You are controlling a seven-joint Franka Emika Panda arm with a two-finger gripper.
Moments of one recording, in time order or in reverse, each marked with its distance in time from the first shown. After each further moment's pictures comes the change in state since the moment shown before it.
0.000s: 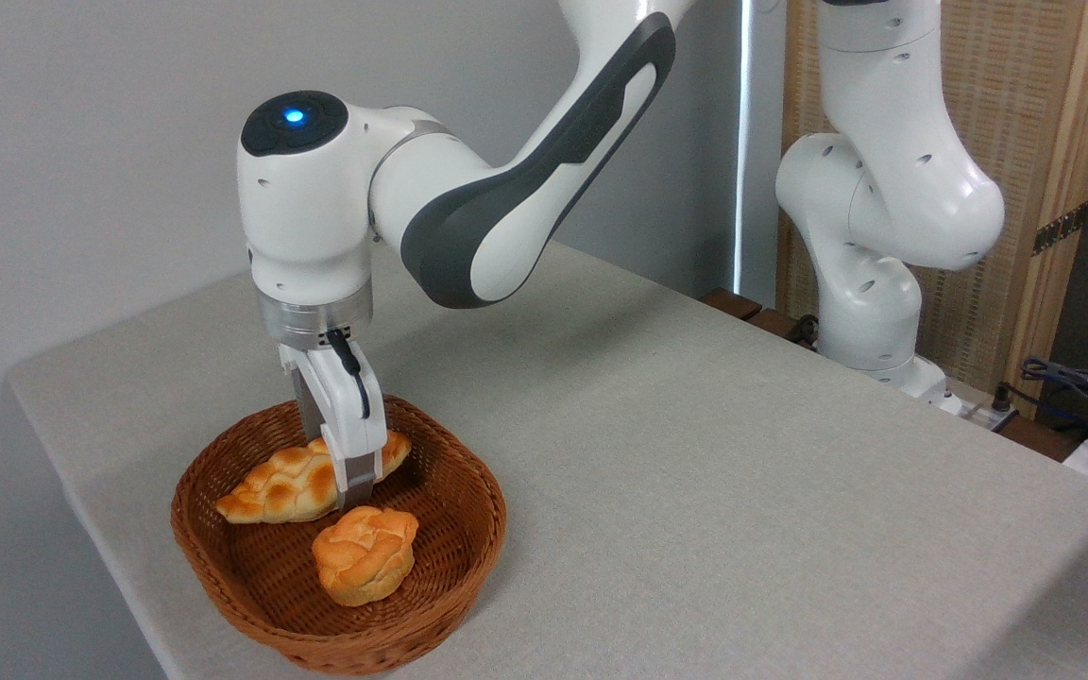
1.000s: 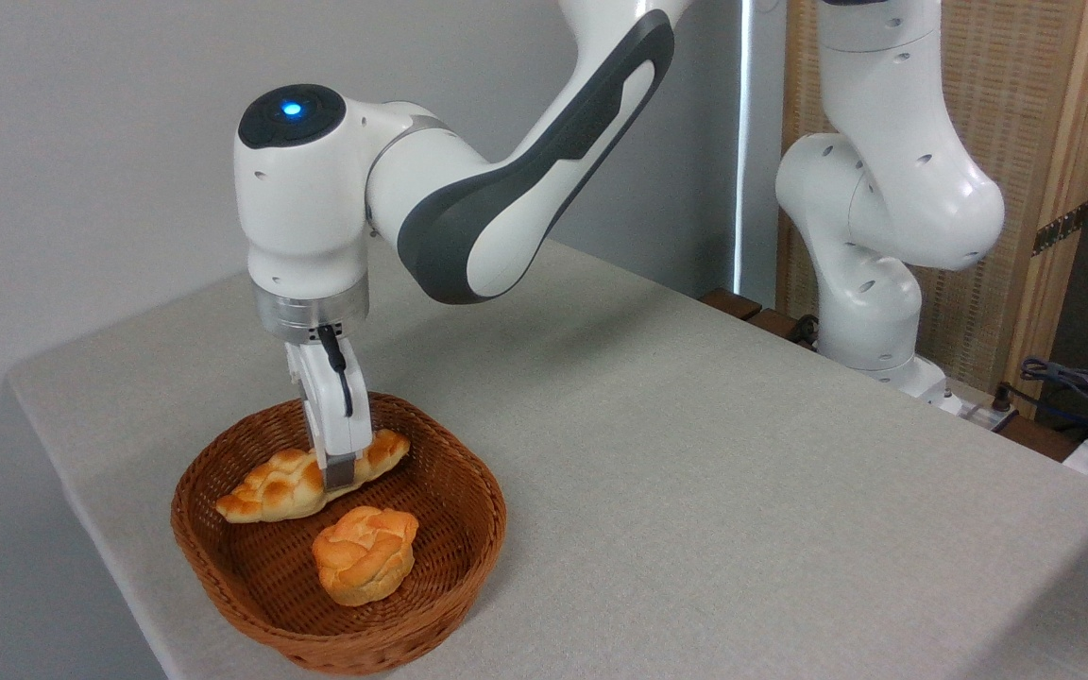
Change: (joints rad) arm 0.000 -0.001 -0.004 0.007 0.000 0.002 0.088
